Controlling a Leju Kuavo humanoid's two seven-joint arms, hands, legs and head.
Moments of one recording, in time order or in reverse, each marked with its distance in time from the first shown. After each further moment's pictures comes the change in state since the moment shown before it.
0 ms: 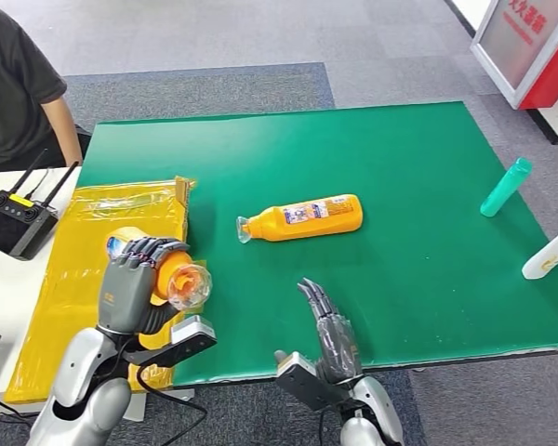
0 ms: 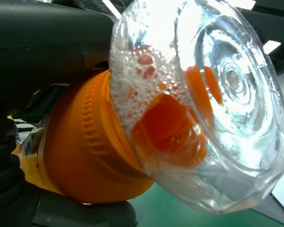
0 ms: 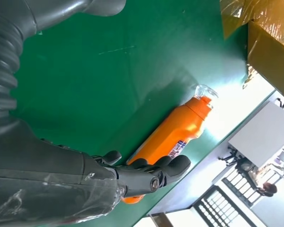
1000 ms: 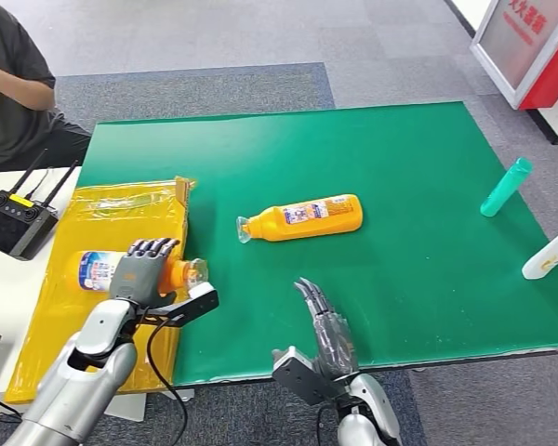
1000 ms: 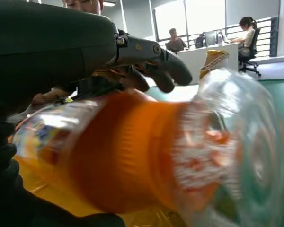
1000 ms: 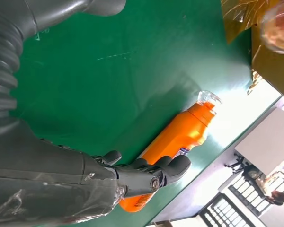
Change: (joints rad) left arm -0.221 0.048 -0.026 0.438 -0.155 -0.205 0.276; right arm -0.004 0.031 -0.027 0.005 0.024 0.051 0.023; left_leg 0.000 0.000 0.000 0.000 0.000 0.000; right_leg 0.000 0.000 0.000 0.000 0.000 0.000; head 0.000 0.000
